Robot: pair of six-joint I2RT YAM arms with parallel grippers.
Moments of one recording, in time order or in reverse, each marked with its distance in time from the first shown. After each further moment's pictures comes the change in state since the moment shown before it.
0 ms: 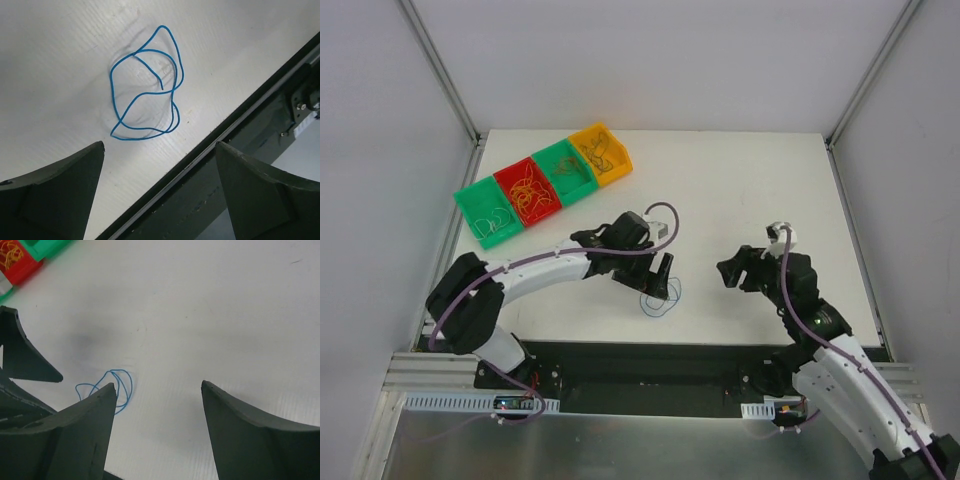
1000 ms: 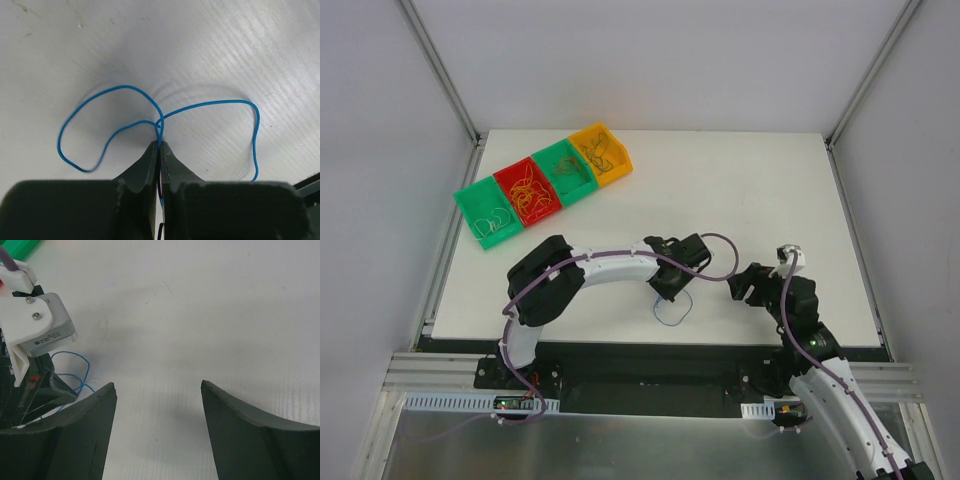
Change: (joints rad) left arm -0.246 0.491 0.436 -0.266 -0.398 0.251; right arm -0.172 -0.283 -0.285 0.060 -0.020 0.009
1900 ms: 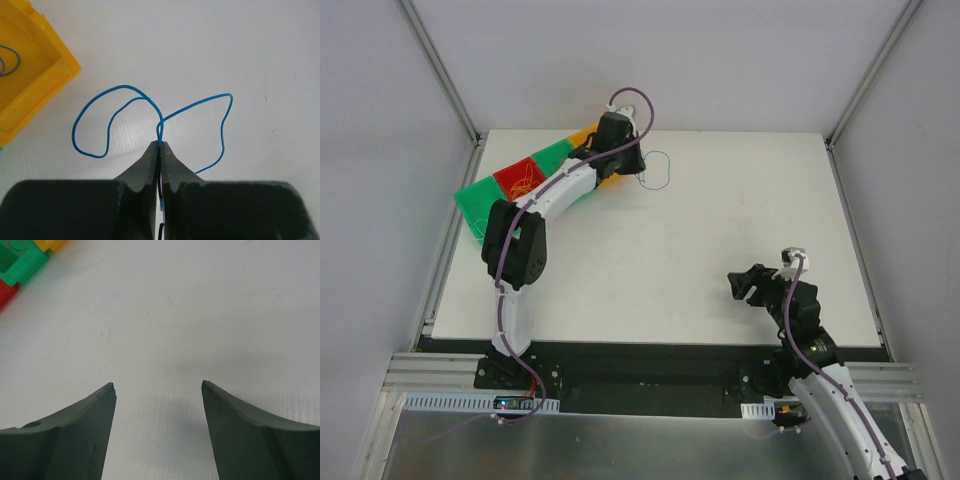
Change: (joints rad) left arm 0.560 0.065 0.366 0.335 0.087 -0.235; right arm -0.001 -0.036 -0.037 0.014 0.026 0.026
